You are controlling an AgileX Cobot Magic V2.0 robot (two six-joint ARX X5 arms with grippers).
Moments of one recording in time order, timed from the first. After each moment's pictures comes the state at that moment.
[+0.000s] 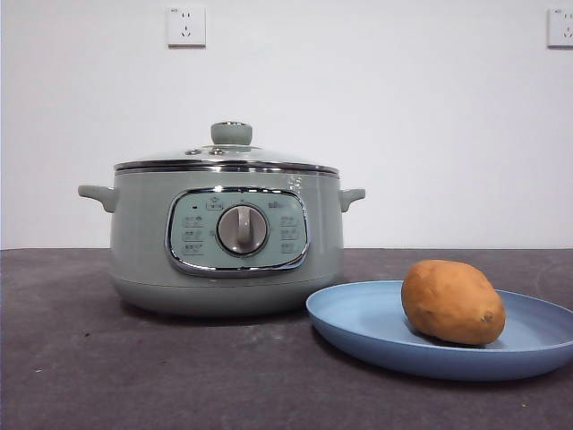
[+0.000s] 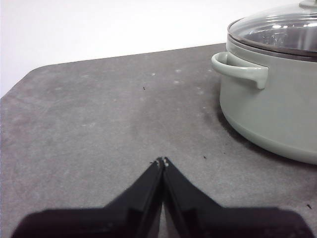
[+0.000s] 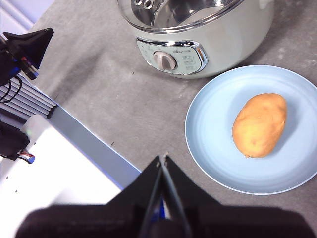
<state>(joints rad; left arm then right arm) 0.08 0.01 0.02 -0.18 0.13 0.10 0.54 0.72 0.95 -0.94 -0.34 0.14</state>
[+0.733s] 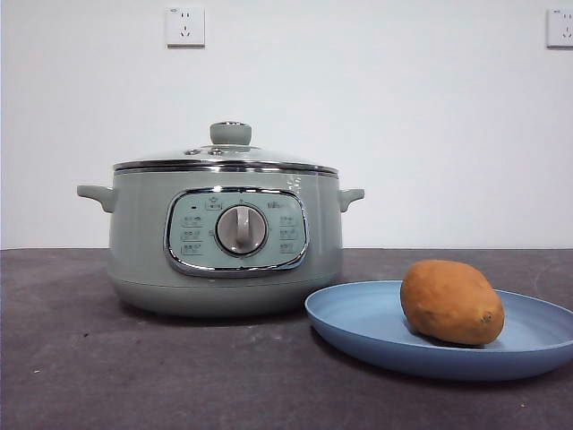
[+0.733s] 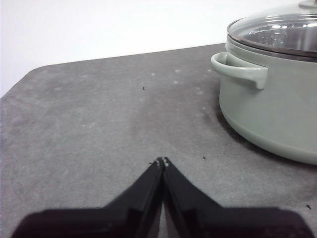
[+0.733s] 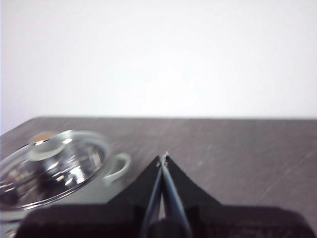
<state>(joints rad) 0.08 0.01 0.02 -0.18 0.13 0.10 0.02 0.30 0.56 -0.26 -0.25 0.06</state>
